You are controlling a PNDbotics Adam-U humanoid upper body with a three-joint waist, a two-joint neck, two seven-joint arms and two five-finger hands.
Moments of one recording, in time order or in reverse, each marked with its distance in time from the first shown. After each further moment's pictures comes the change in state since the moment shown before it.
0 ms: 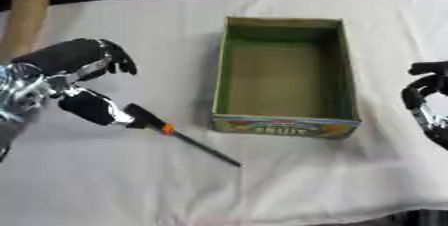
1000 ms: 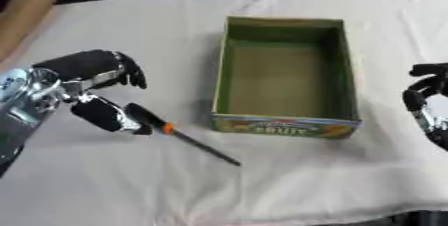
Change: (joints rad) left arm -0.023 -0.001 -0.054 0.051 0.036 -0.039 -0.022; right arm 0.001 0.000 0.005 0.000 0.000 -0.003 0.003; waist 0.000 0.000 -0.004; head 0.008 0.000
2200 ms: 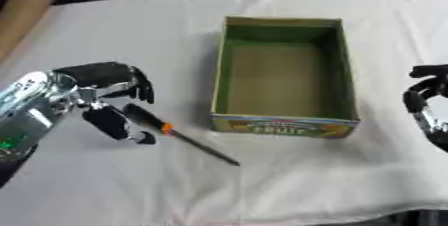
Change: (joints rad) left arm -0.048 0.000 -0.079 0.072 0.019 -0.047 -0.047; right arm 0.008 0.000 0.000 -0.006 0.000 0.000 0.002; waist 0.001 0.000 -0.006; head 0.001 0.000
